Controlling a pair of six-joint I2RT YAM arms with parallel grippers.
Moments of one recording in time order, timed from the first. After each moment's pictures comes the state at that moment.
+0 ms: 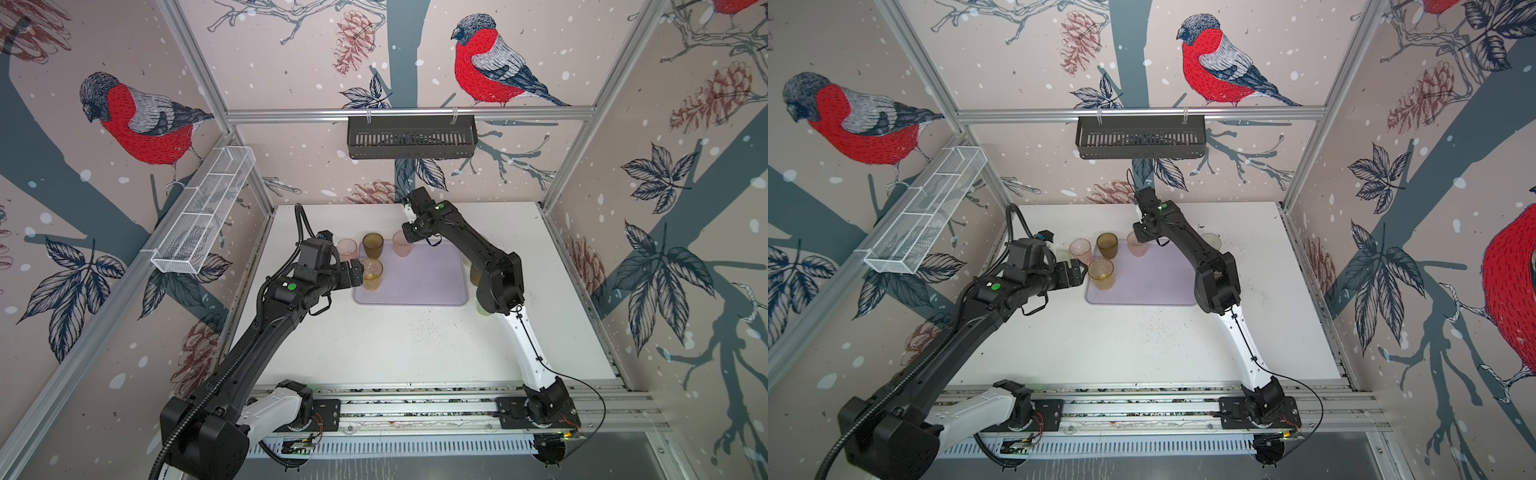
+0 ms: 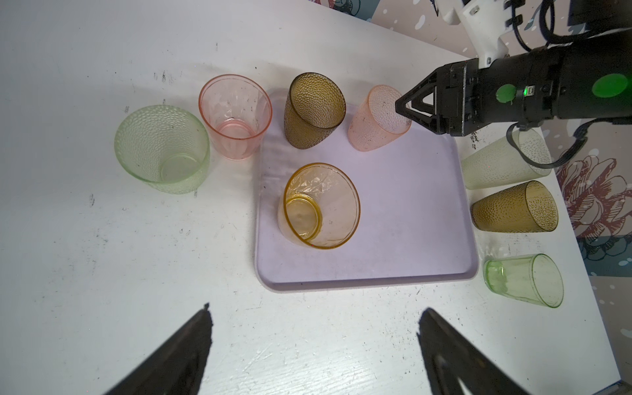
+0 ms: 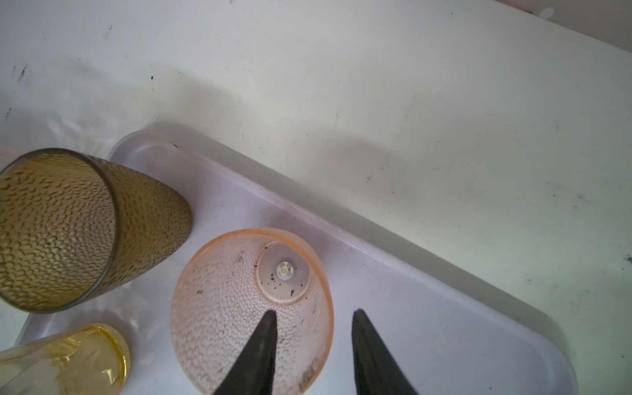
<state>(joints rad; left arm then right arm) -0.33 1.10 0.99 -0.62 0.08 -0.44 0.57 2.51 2.46 -0.96 -0.03 0.10</state>
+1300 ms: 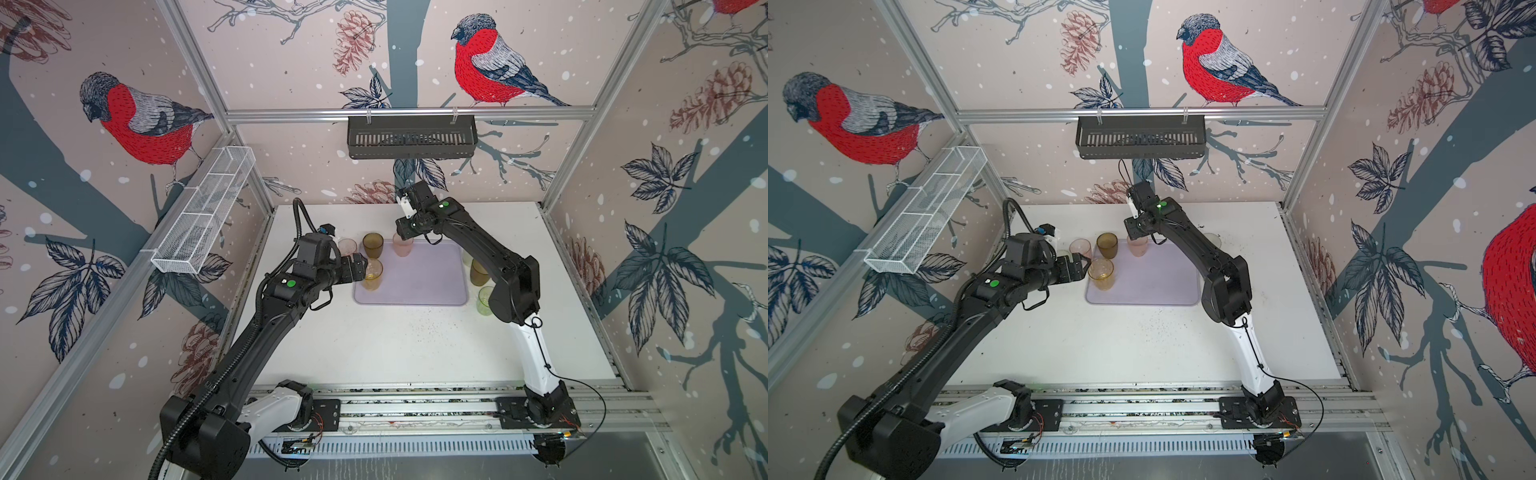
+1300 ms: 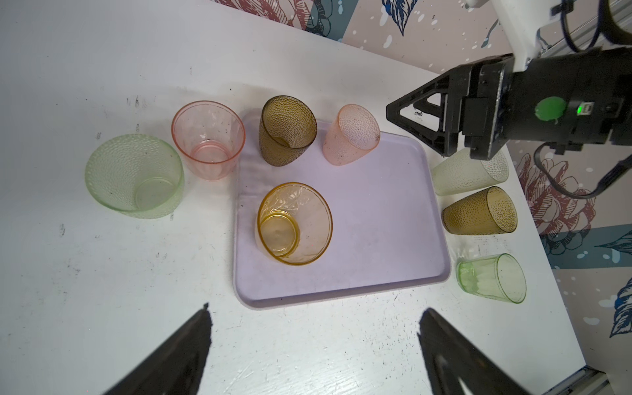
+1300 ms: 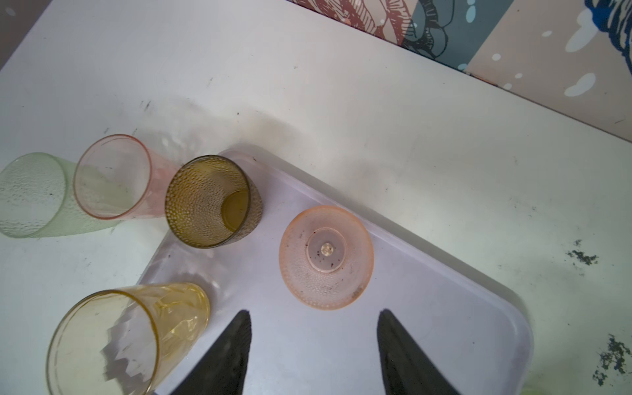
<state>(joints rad) -0.33 1.12 1.03 -0.59 0.15 -0.42 0.64 2.28 2.29 -0.89 -0.01 0.11</state>
